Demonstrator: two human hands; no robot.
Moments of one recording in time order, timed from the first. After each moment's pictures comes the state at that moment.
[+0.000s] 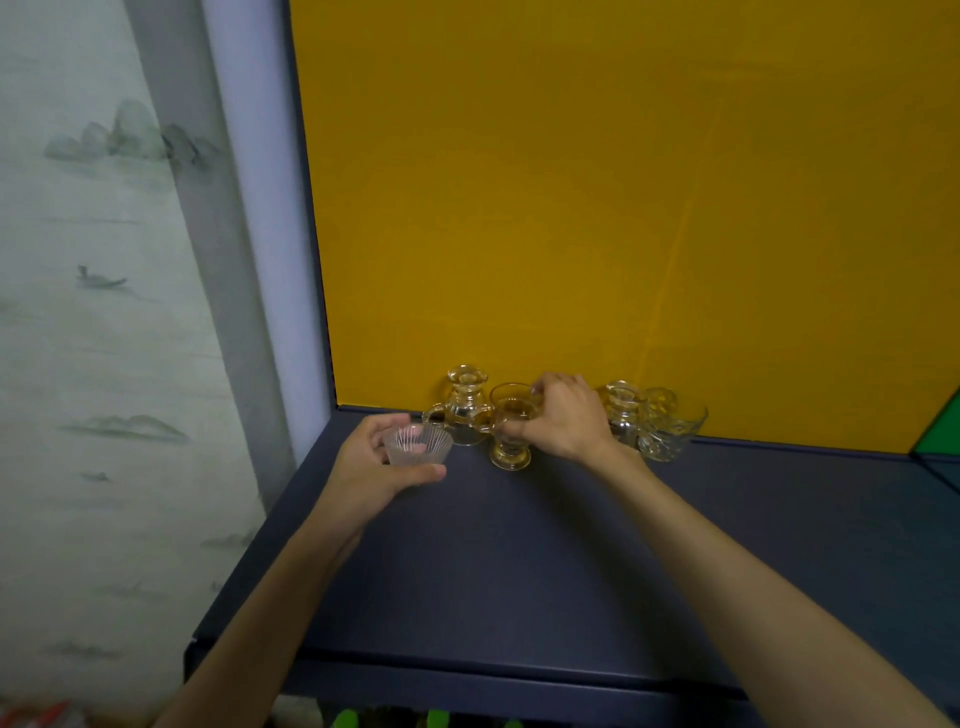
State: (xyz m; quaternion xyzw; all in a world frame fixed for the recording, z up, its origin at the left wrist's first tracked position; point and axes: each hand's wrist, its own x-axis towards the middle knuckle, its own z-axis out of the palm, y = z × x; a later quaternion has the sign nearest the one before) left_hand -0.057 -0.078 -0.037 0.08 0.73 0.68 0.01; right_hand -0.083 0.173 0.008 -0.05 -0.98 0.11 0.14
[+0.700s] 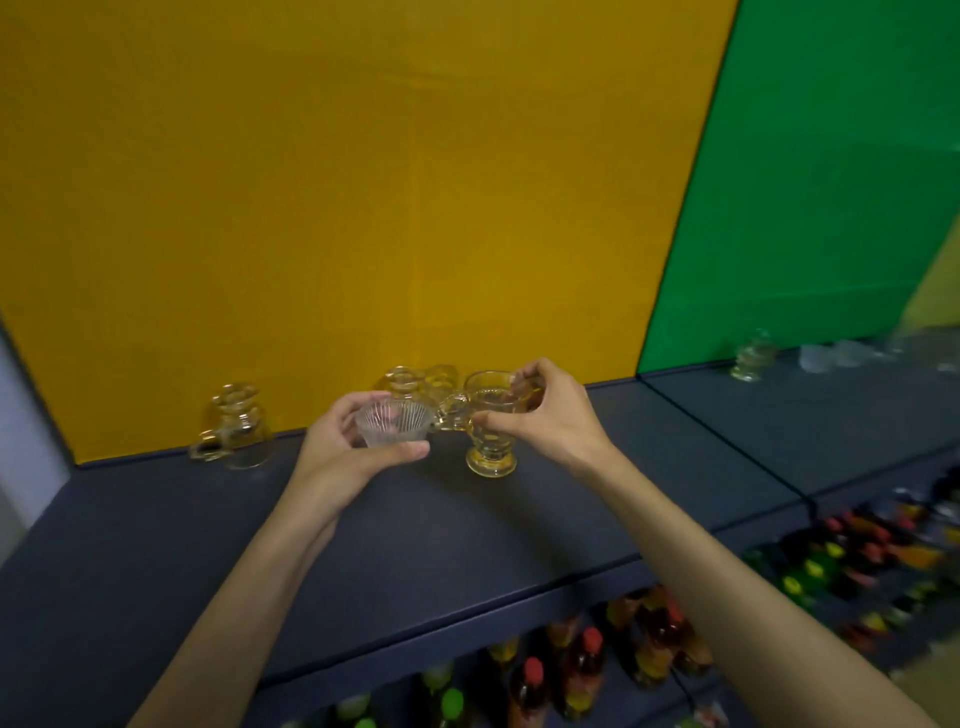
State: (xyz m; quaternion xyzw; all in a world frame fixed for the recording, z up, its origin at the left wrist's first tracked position) left_hand 0.008 0.103 0.008 0.25 0.66 0.70 0.07; right_hand 0.107 0.320 0.040 -0.16 -0.85 0.41 0.28
